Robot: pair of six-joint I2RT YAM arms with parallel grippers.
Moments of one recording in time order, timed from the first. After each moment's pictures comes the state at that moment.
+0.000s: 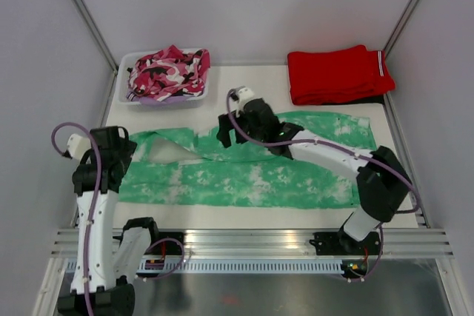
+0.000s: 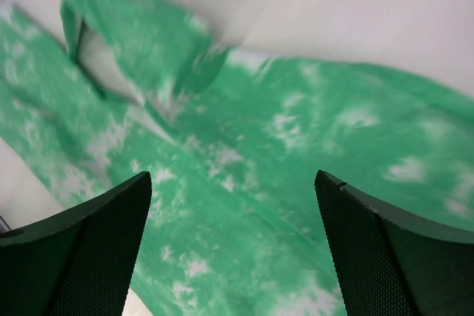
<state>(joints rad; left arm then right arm) 0.12 0.74 0.99 -1.16 -0.50 -1.08 0.87 1.70 1.20 -0.05 0.02 0.29</state>
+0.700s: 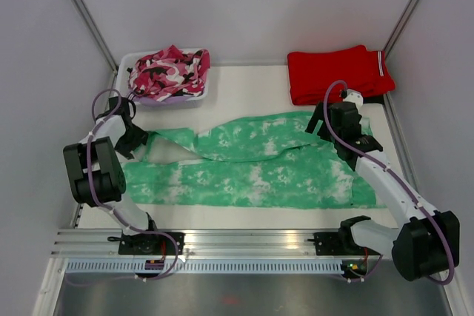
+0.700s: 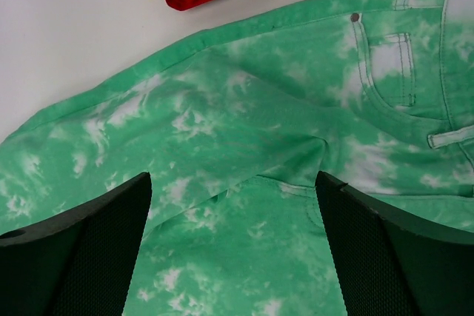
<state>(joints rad) 0.25 1.67 1.09 -0.65 -0.21 -0.75 0.25 1.13 0.82 -0.31 0.26 0.49</state>
